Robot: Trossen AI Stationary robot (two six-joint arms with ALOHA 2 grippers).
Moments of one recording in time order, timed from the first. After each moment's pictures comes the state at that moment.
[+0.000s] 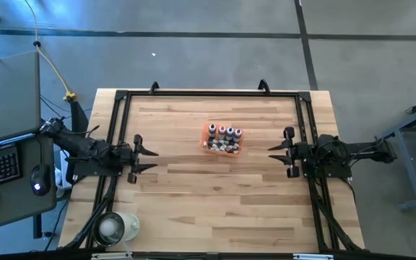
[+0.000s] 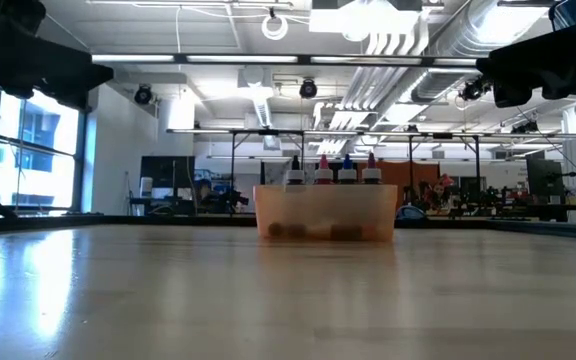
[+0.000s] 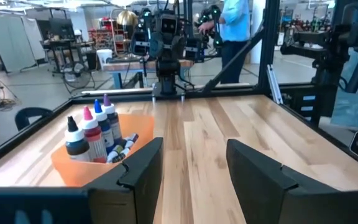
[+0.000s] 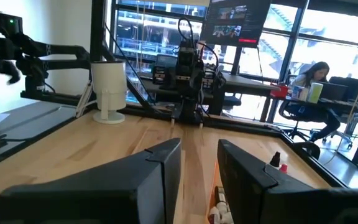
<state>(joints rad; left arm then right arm) -0.47 0.06 0.02 0.06 -0.43 0.05 0.07 0.03 0.01 0.12 0.00 -0.14</state>
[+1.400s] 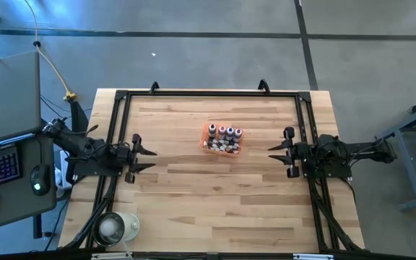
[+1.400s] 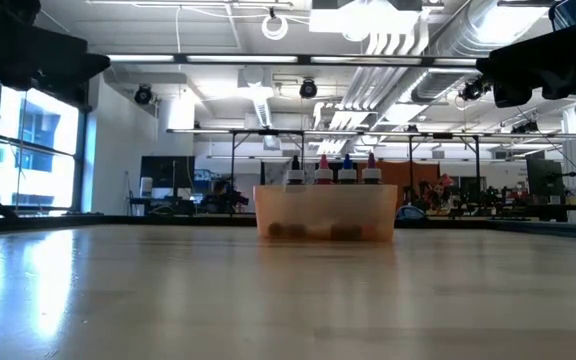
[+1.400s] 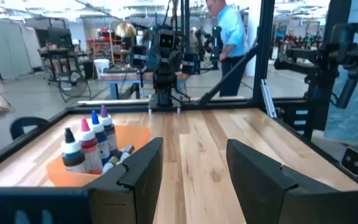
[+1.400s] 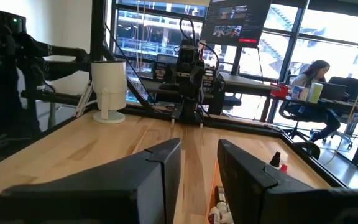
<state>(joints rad) -0.48 0.00 0.02 0.06 -0.43 0.05 0.07 0.03 0.01 0.12 0.00 -0.14</state>
